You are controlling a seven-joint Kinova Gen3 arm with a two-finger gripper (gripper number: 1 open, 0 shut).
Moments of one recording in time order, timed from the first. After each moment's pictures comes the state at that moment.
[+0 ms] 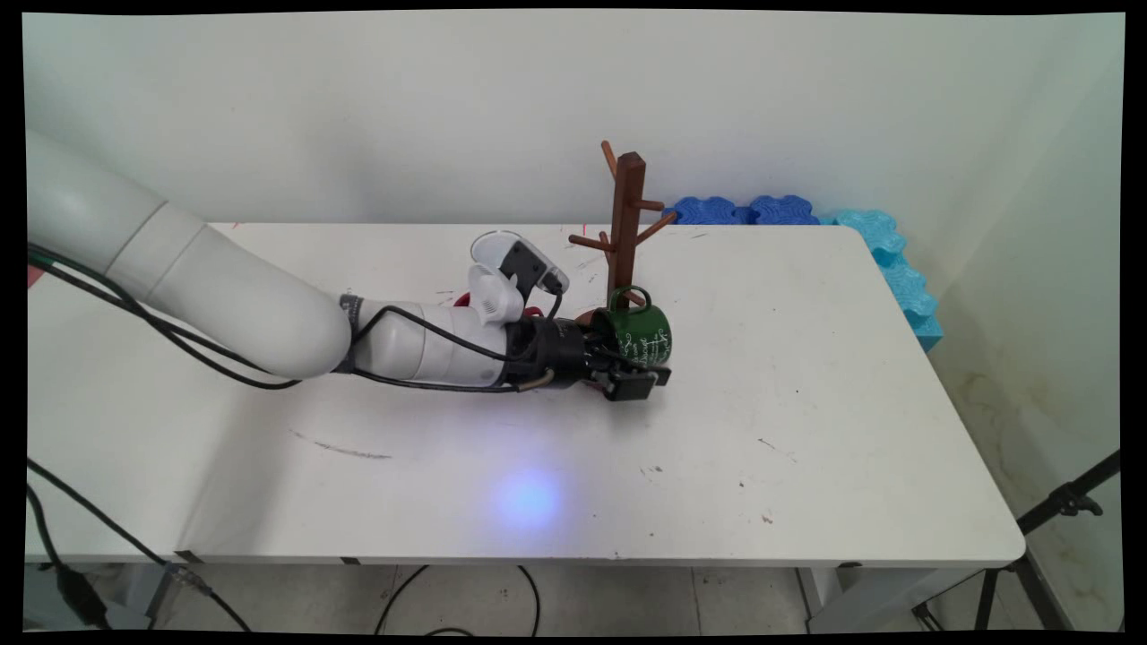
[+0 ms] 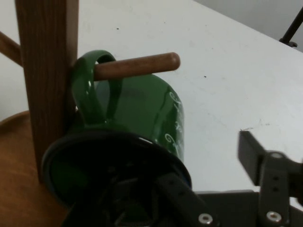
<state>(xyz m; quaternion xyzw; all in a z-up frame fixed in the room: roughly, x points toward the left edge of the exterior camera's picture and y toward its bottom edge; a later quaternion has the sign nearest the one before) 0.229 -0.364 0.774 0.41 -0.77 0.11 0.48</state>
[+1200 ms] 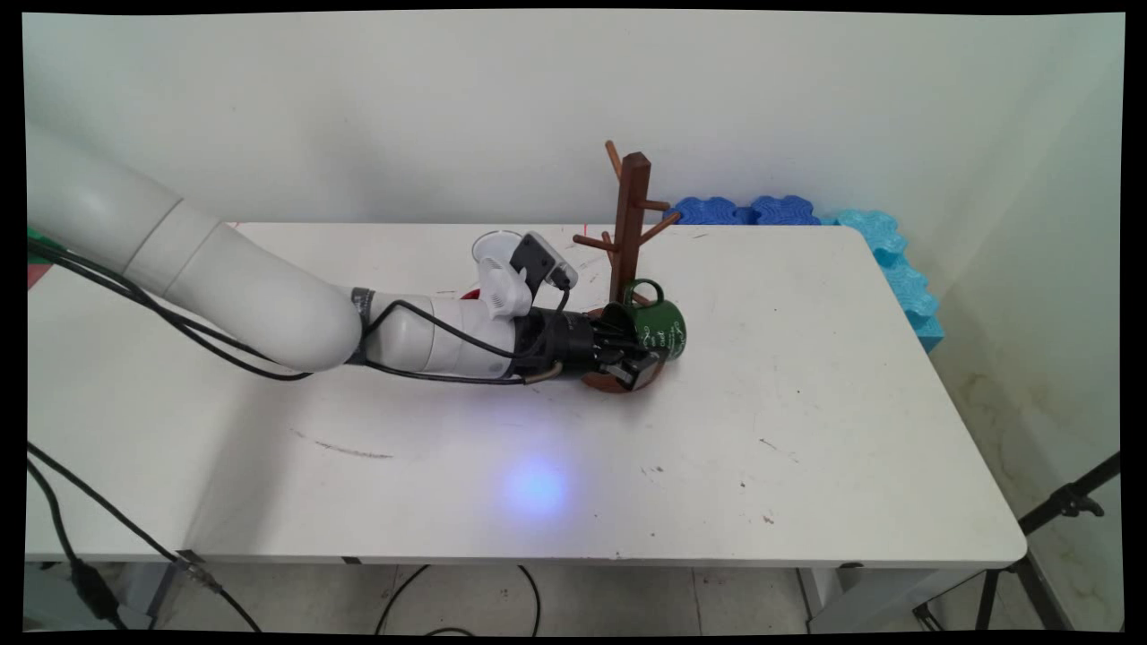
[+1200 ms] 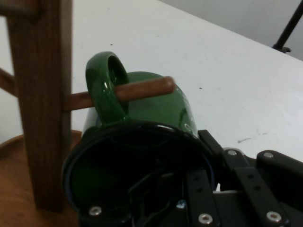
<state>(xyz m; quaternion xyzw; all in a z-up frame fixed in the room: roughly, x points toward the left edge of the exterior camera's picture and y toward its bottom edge) 0.226 -0.374 0.774 0.38 -0.77 0.12 0.50</state>
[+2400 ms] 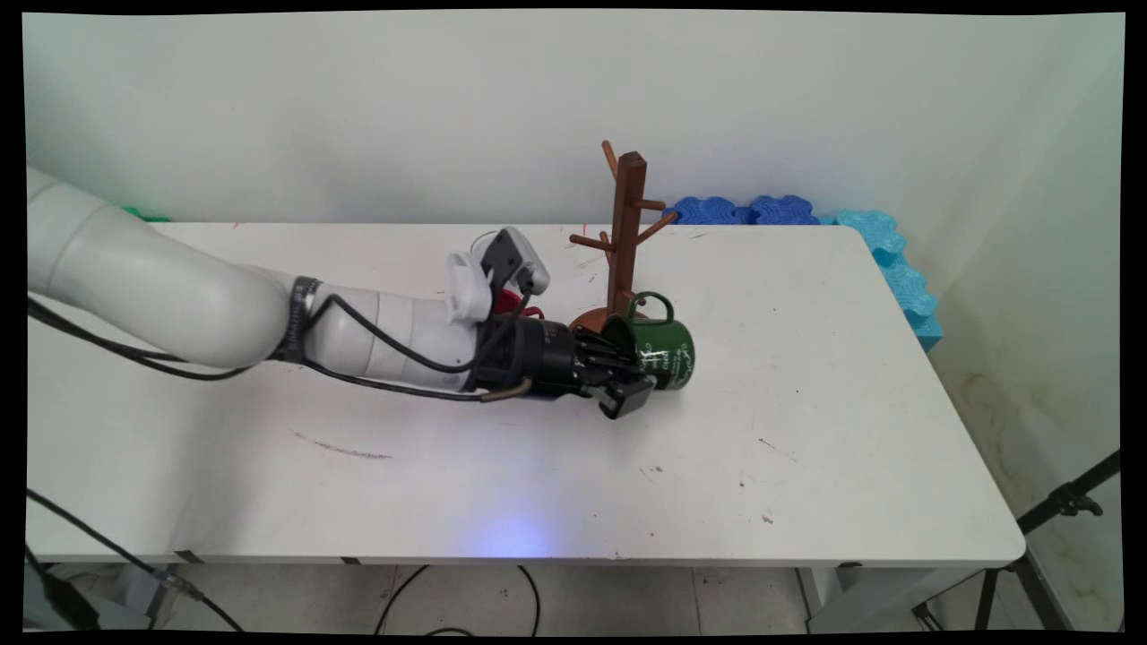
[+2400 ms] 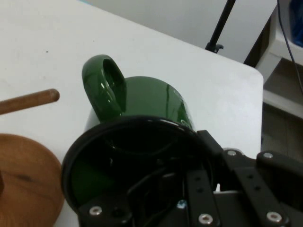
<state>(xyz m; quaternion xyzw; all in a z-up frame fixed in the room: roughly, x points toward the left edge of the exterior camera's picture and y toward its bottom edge) 0.234 -0.326 0.822 0.34 -0.79 0.07 0.51</state>
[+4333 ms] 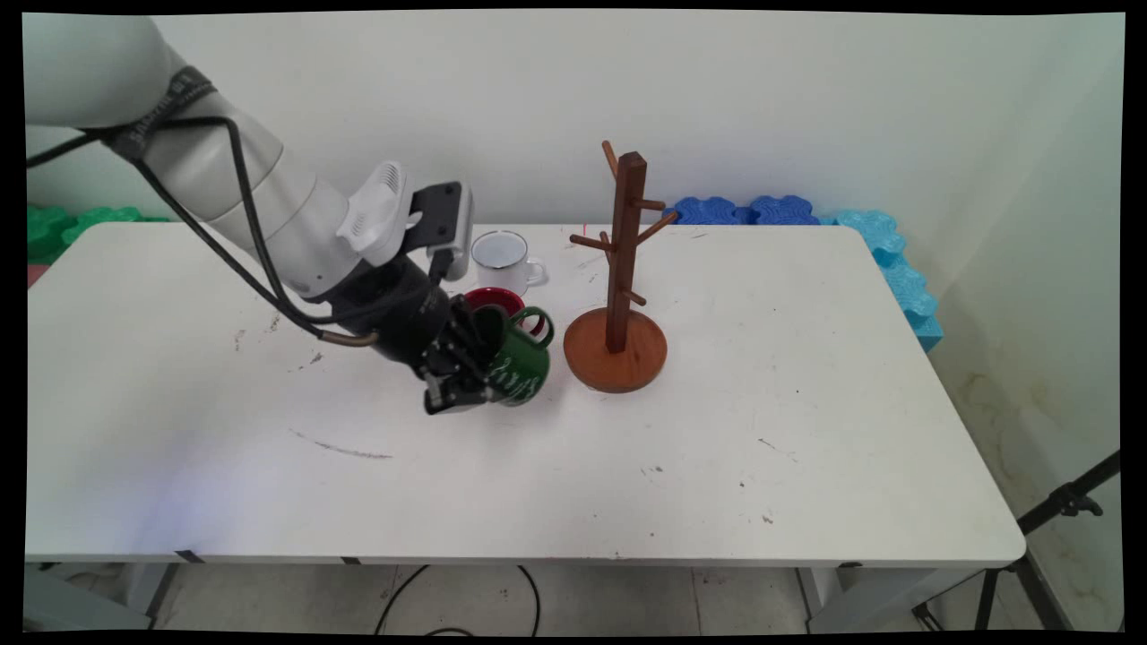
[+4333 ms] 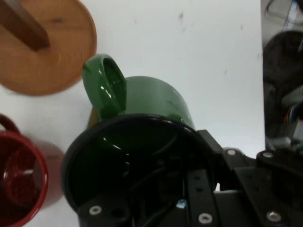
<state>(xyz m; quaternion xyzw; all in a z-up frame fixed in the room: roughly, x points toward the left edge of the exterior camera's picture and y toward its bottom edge) 0.288 -0.321 0.948 0.19 -0.95 0.06 0.22</state>
